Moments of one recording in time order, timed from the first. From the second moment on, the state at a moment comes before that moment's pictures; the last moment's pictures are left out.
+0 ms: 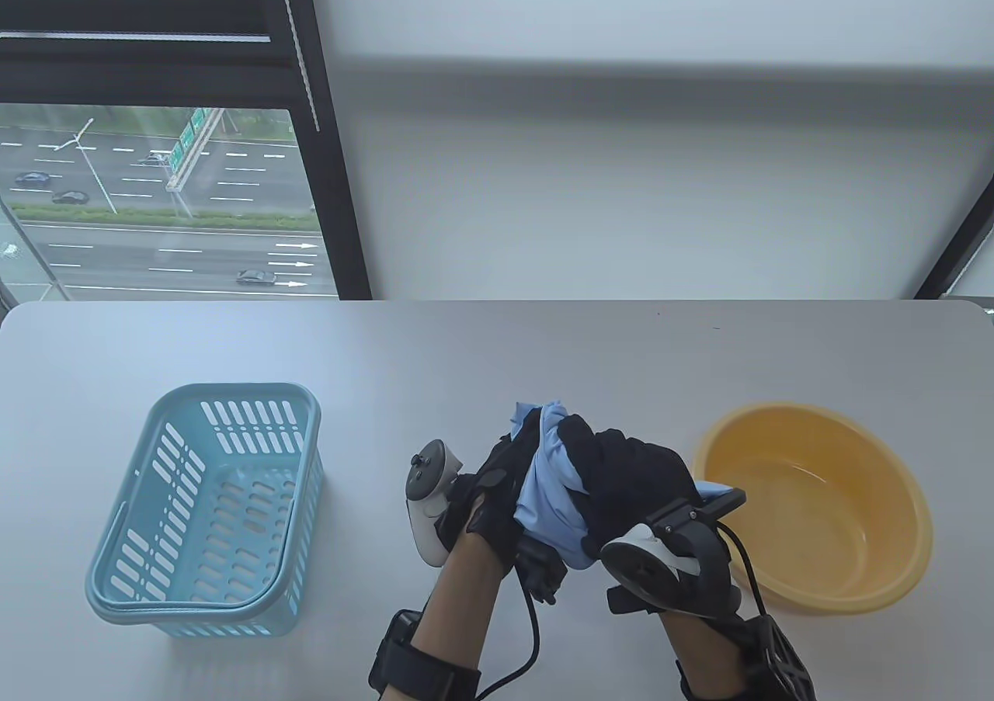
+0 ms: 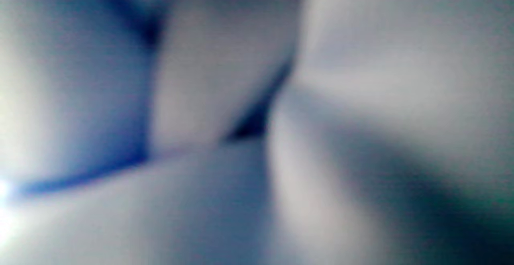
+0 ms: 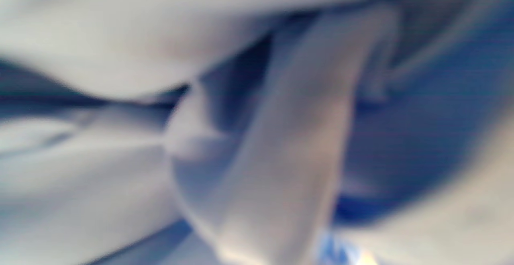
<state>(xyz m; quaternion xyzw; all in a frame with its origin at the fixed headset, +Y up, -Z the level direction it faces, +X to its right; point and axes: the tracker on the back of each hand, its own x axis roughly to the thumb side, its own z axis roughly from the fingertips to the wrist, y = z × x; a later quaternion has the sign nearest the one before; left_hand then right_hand) -0.058 -0.701 -0.372 -0.19 -0.10 0.82 0.53 0.107 -0.578 -0.284 0.22 -0.40 0.89 0.07</state>
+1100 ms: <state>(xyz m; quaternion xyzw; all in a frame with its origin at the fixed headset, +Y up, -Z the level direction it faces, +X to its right) -0.176 -0.534 -0.251 0.37 -0.06 0.42 0.83 0.192 -0.556 -0.284 0.17 -0.37 0.85 0.34</state>
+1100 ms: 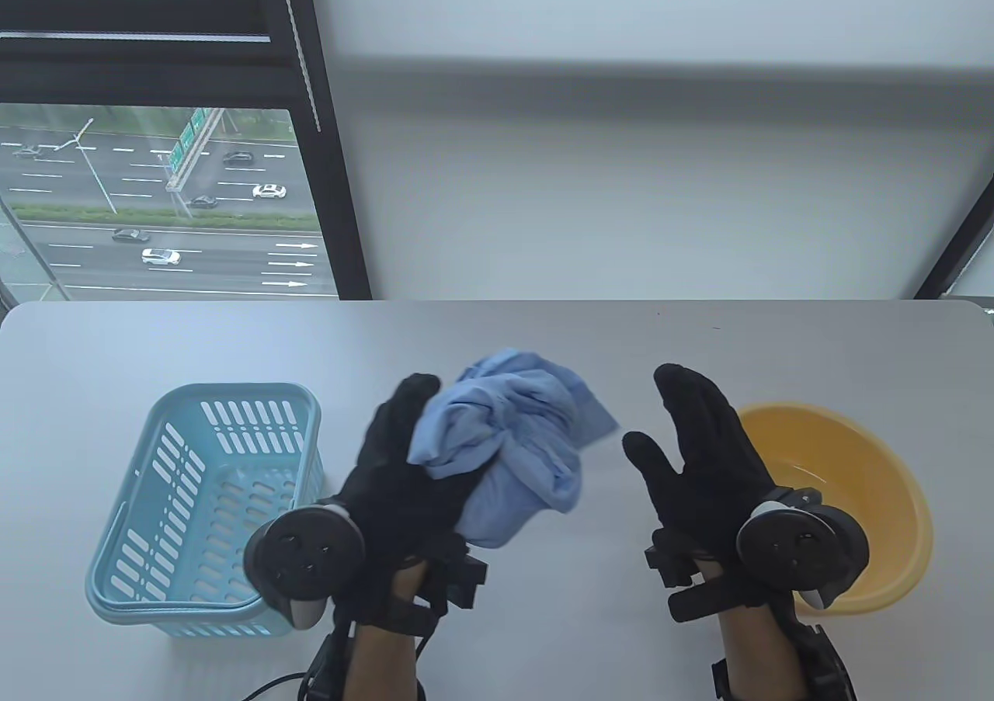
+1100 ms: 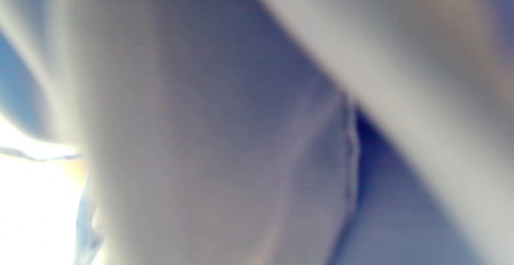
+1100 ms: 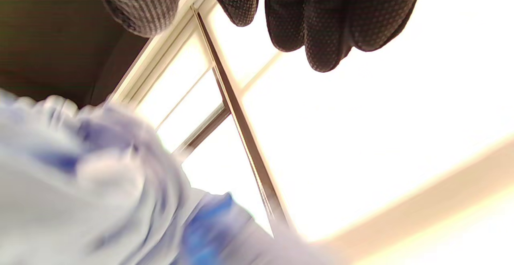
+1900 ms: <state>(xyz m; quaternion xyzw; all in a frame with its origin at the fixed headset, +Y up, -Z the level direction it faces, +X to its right) -0.204 -0.551 -0.268 0.39 0.12 0.28 0.87 0.196 -0.553 -0.290 0.16 -0.29 0.89 0.30</state>
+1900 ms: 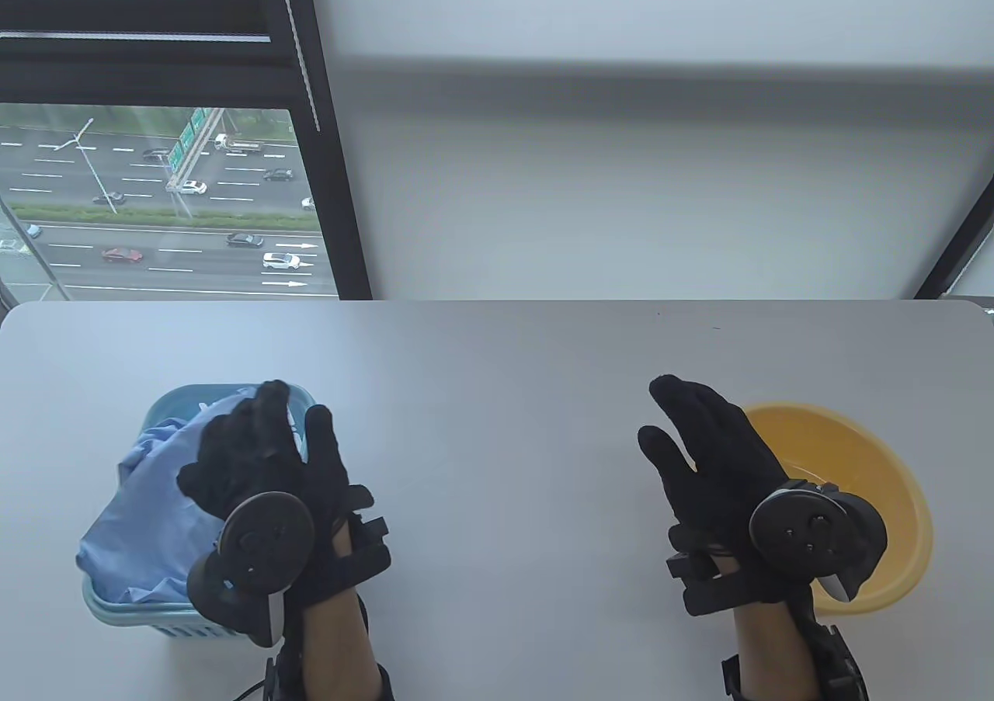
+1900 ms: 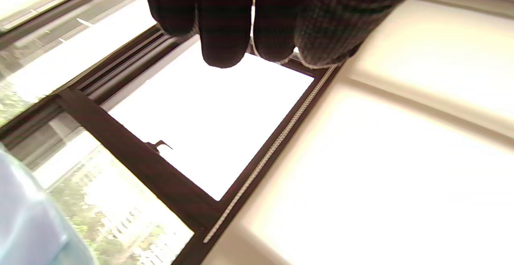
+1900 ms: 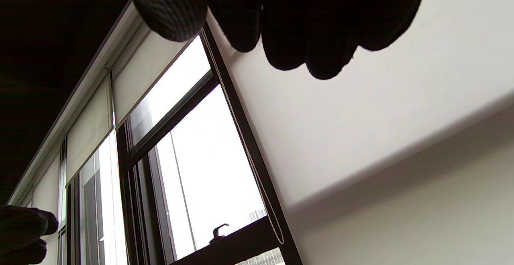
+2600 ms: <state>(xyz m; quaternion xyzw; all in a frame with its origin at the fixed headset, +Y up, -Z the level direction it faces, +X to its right) -0.043 -0.627 -0.342 0.25 -0.15 0.03 0.96 0.137 -0.627 -0.349 0.03 -0.12 0.99 0.03</state>
